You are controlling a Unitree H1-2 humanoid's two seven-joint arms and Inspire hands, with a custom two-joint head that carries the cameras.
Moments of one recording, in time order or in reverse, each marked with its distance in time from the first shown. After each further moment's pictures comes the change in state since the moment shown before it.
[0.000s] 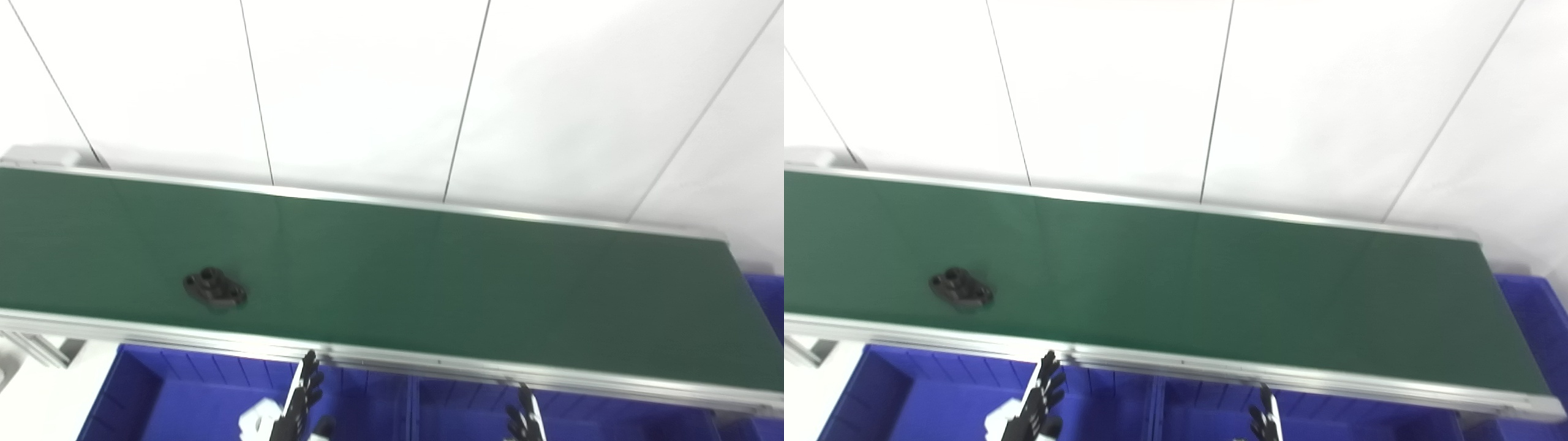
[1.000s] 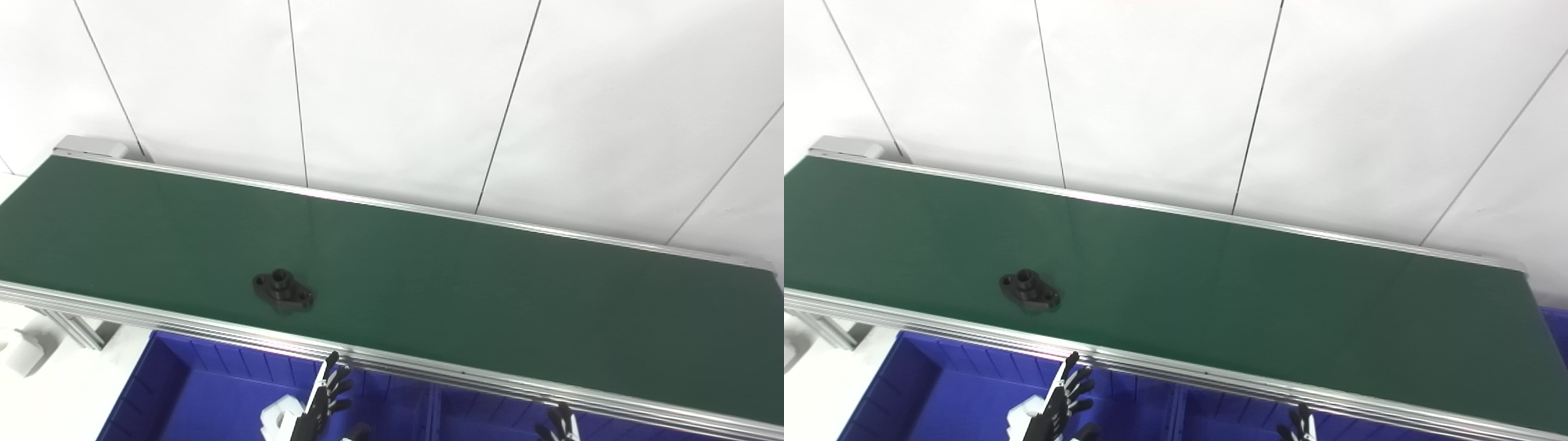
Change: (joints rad) left arm -0.016 0.006 -0.016 0.027 0.045 -0.009 0.045; right arm 0.018 -0.041 -0.026 -0.107 -0.086 -0.003 -0.026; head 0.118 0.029
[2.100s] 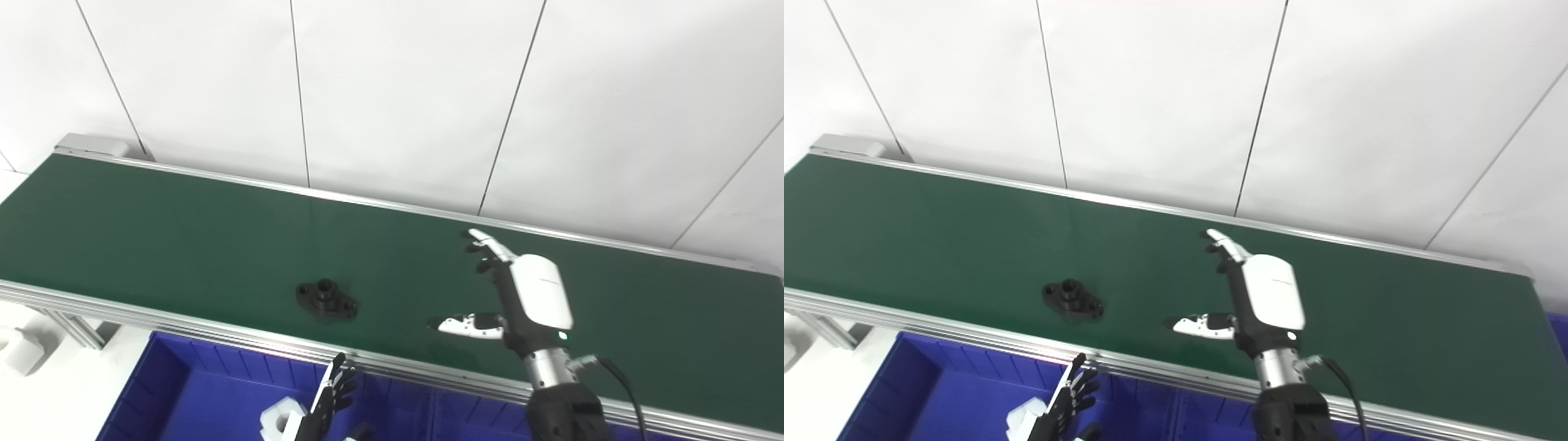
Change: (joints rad) left arm -0.007 0.006 -0.011 -0.005 -0.030 0.021 -0.018; right arm -0.603 -0.005 0.082 -0.125 -0.761 0.481 0.350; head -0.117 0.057
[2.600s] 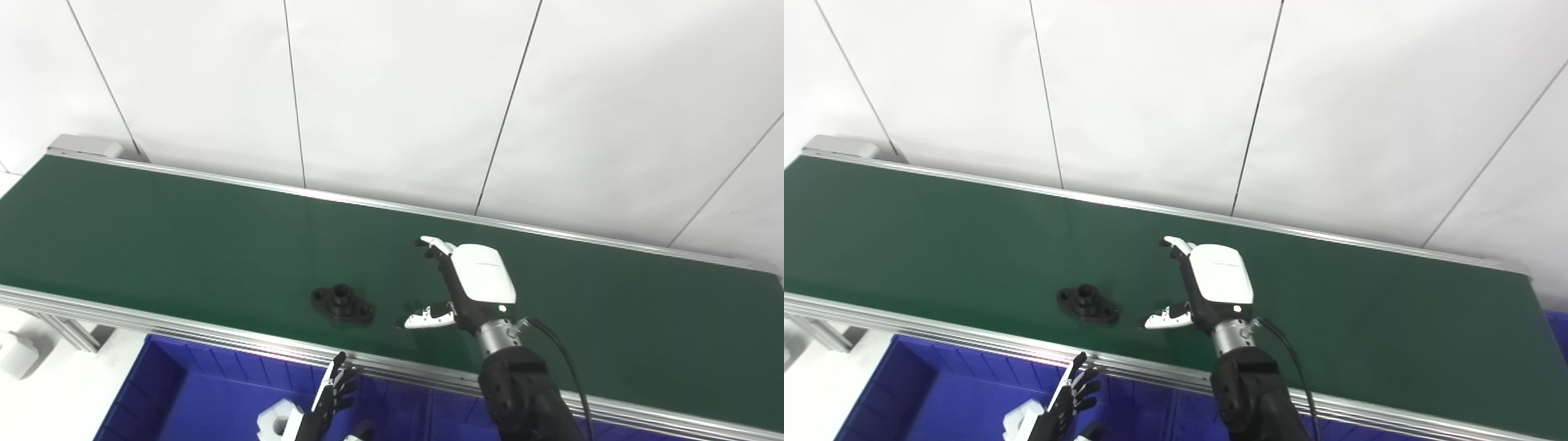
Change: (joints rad) left arm 0.000 0.001 -0.006 -0.014 0.009 0.024 0.000; right arm -0.158 0.045 0.102 0.271 -0.058 0.064 -0.004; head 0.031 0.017
